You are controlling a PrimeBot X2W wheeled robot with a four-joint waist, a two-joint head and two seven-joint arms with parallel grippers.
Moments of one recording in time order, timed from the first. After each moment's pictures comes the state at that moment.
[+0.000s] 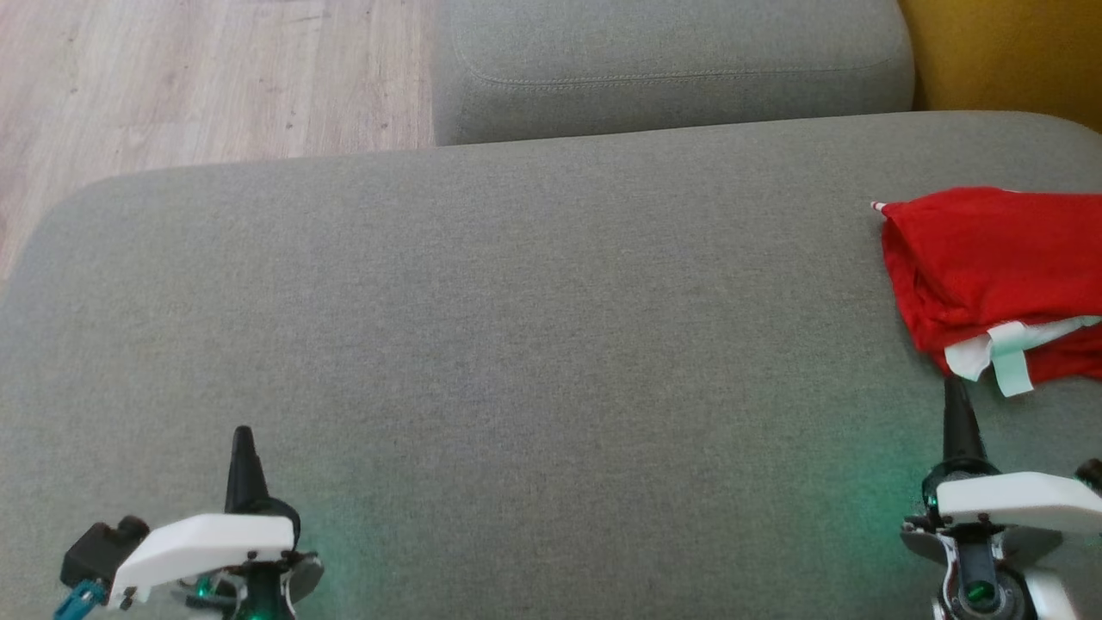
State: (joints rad) left arm -0.05 0.04 -0.02 0.31 -1.15 -0.05 -0.03; right arm -0.04 -0.04 -0.09 0.31 1.05 0.12 -0.02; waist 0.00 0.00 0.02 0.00
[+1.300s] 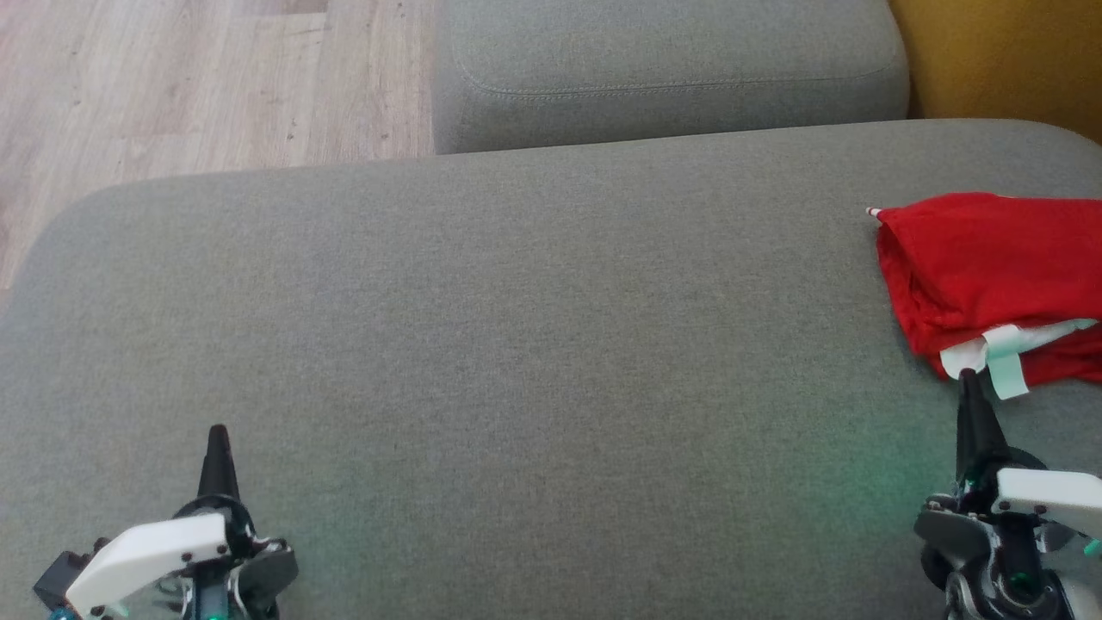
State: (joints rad) left arm -0.05 0.04 0.06 0.29 -1.52 -0.11 0.08; right arm -0.05 -0.04 -0.12 0.29 1.50 0.12 0.08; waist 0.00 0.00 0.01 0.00
